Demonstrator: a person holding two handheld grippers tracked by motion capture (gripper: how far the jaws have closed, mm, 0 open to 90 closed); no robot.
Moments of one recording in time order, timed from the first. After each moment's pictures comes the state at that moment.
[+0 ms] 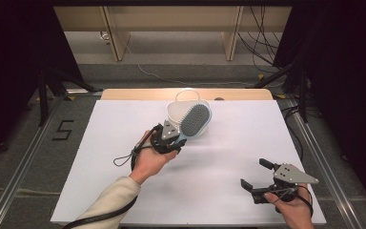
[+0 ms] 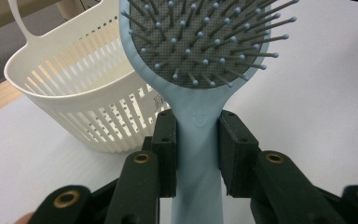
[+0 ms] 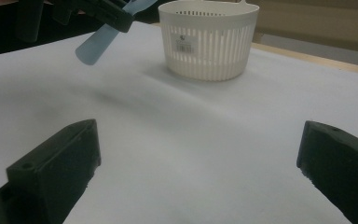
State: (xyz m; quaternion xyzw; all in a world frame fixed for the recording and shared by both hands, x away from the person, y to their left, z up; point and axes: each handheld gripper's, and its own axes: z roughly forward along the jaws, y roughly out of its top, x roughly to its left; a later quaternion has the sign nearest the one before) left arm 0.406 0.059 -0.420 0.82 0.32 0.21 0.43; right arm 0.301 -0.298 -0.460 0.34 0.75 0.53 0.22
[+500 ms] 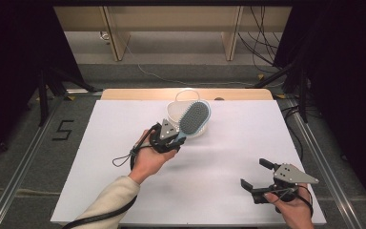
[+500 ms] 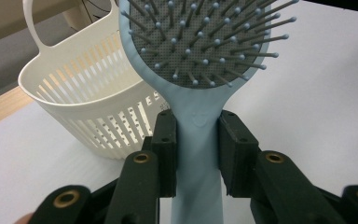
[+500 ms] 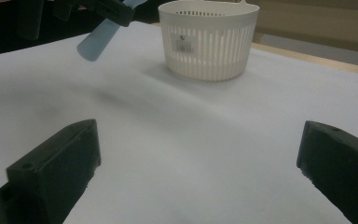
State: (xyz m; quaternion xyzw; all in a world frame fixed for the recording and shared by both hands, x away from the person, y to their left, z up) left arm 0.406 0.062 -0.418 0.81 0.32 0.22 0.44; right arm 0.301 -0.298 -0.460 0.33 0.75 0.53 0.22
